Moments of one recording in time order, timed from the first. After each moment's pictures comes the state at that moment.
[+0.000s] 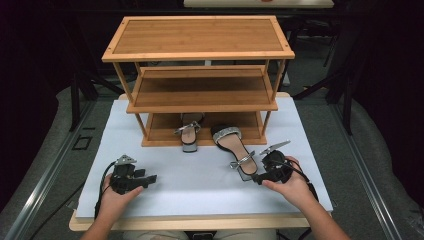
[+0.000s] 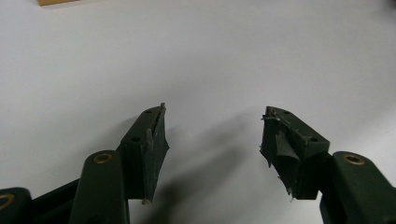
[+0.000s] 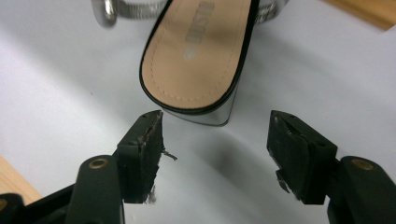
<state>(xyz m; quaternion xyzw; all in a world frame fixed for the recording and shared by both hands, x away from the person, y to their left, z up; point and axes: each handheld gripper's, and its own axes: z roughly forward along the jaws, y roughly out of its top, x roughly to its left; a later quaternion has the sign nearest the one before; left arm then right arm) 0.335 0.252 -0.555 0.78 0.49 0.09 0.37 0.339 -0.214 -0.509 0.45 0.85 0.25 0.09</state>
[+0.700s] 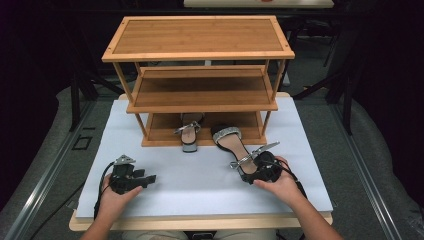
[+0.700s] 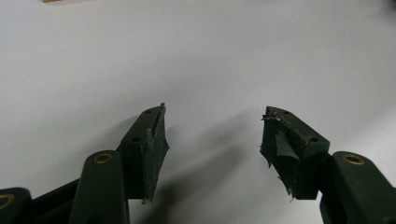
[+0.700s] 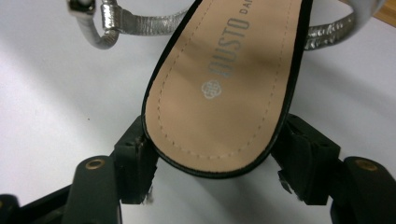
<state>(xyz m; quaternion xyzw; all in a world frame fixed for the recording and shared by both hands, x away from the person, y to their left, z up) 0.335 0.254 -0.555 0.78 0.49 0.09 0.38 0.358 -0.198 -0.533 0.42 0.86 0.29 0.06</state>
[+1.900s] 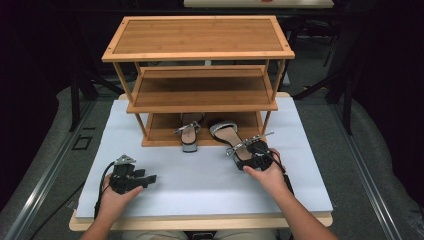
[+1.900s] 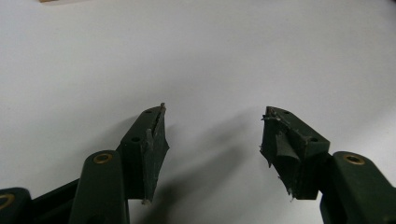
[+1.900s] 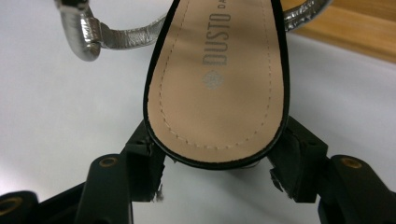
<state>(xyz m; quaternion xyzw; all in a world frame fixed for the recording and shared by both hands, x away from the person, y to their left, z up) 0.335 0.254 -0.556 0.78 0.49 0.09 0.37 0.388 -0.172 -0.523 0.54 0.79 0.27 0.08</state>
